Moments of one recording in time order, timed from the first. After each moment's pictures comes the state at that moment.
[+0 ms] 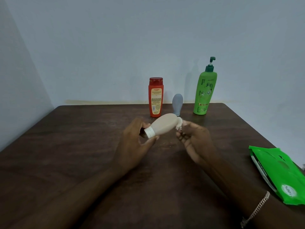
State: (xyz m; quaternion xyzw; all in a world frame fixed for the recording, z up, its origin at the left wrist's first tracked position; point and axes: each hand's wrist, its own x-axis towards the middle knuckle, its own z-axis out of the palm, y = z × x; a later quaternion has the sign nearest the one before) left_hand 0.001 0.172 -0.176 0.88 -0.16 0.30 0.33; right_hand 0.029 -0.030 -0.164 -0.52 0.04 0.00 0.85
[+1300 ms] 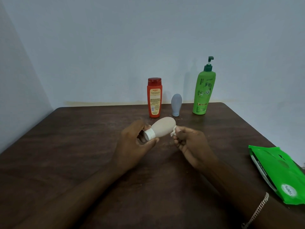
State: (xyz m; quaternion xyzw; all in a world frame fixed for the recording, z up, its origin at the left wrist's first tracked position) left_hand 0.002 0.173 -0.175 0.88 -0.18 0.28 0.35; right_hand 0.021 -0.028 -0.167 -0.57 0.06 0.05 0.82
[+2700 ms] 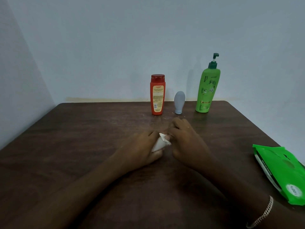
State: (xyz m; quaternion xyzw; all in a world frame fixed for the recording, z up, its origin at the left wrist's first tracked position) left_hand 0.003 0.174 -0.171 0.96 -0.24 0.12 0.11; right_hand 0.007 -0.018 -0.160 -0.91 -0.31 -0.23 0.18
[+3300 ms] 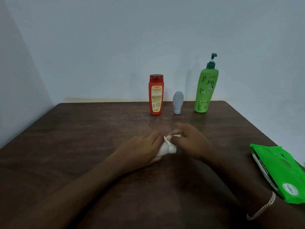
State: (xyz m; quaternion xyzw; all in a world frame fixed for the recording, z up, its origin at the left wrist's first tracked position) left_hand -0.002 0.172 -0.170 0.91 -0.37 0.17 0.02; right_hand 0.019 -0.033 -0.153 -0.90 -0.20 -0.04 0.39
